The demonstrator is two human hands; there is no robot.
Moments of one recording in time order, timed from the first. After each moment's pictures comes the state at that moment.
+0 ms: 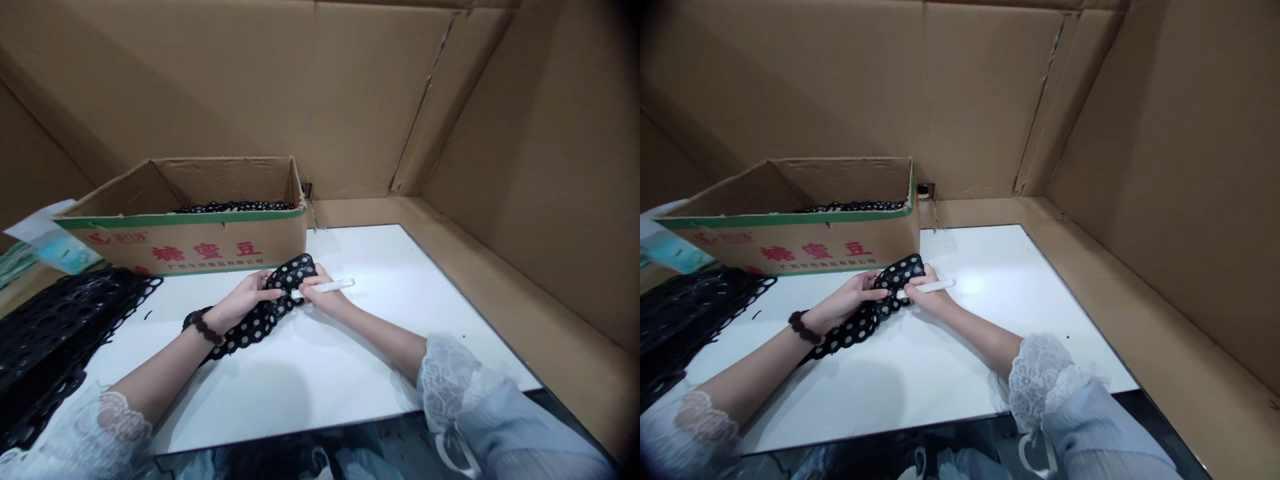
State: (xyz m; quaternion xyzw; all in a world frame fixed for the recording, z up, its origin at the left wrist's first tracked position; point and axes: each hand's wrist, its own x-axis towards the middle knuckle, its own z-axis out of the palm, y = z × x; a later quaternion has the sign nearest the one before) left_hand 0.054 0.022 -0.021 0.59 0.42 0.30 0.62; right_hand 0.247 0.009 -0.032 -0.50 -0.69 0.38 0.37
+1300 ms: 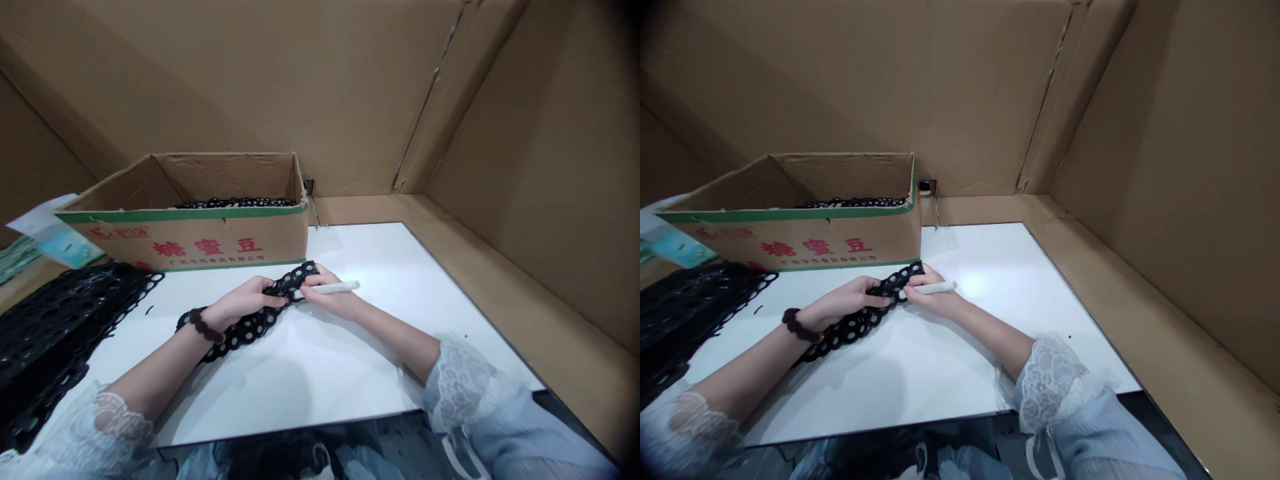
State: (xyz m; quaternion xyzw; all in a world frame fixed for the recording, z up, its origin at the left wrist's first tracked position) left_hand 0.055 0.010 0.001 0.63 0.51 0.14 0.58; right_hand 0.260 0.004 -0.020 -0.39 -0.77 0.36 0.36
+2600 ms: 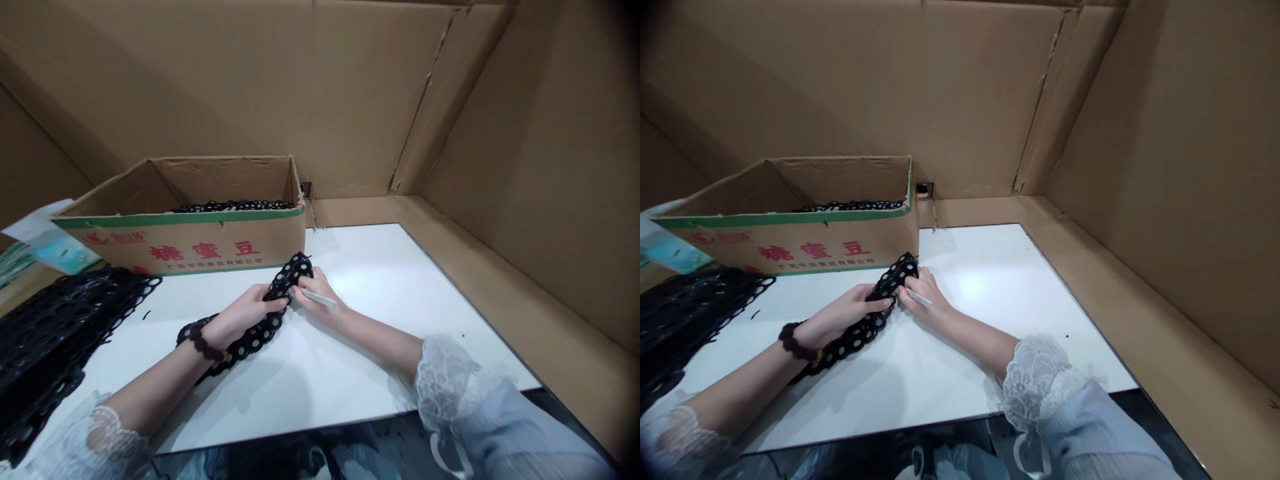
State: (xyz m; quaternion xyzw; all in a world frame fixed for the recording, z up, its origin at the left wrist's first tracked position) left_hand 0.066 -0.005 0.002 0.63 0.48 0.20 0.57; right_hand 0.238 0.007 -0.046 -0.47 -0.79 0.18 0.35
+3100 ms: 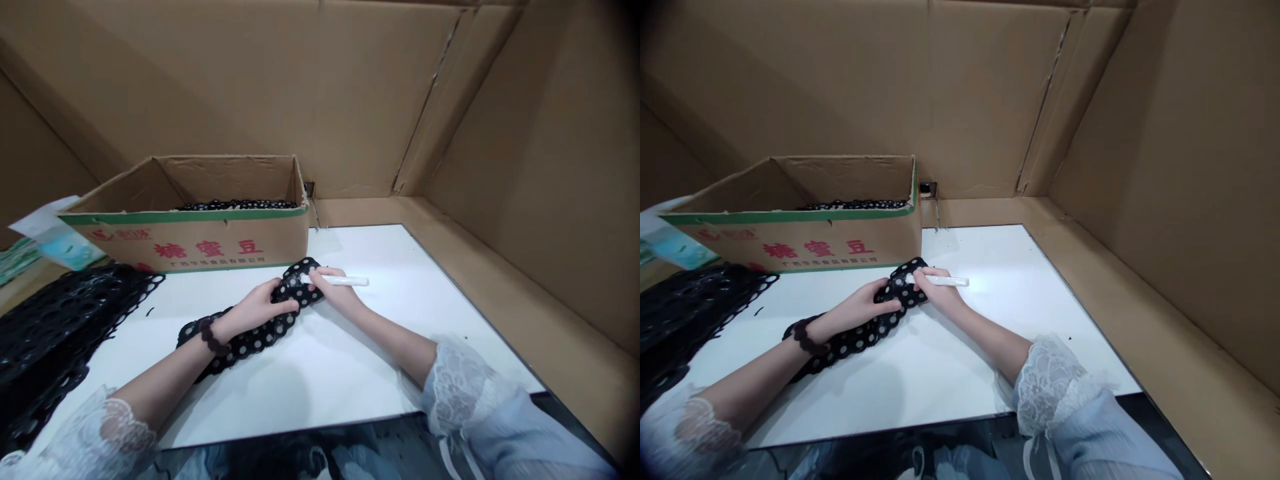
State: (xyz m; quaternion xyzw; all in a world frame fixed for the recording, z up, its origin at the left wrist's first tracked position) left_hand 0.064 0.007 -0.010 0.76 0.48 0.20 0.40; right_hand 0.259 0.009 -0.029 -0.48 -0.62 0.43 0.44
